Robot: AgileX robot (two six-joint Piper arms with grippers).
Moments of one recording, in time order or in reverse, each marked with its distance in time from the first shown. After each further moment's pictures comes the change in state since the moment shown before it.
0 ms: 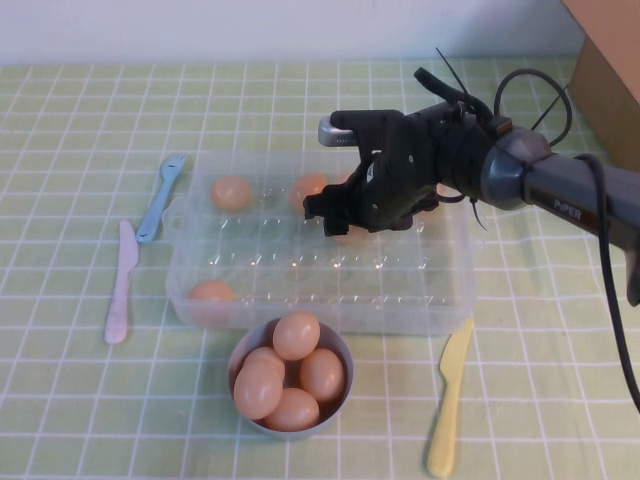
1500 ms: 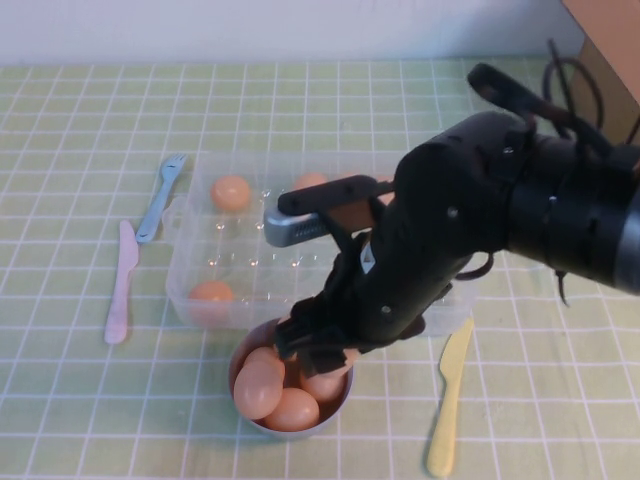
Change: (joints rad) right arm 0.266 -0.511 0.408 0.081 0.296 -0.071; left arm 0.000 0.000 0.000 0.000 0.000 0.000
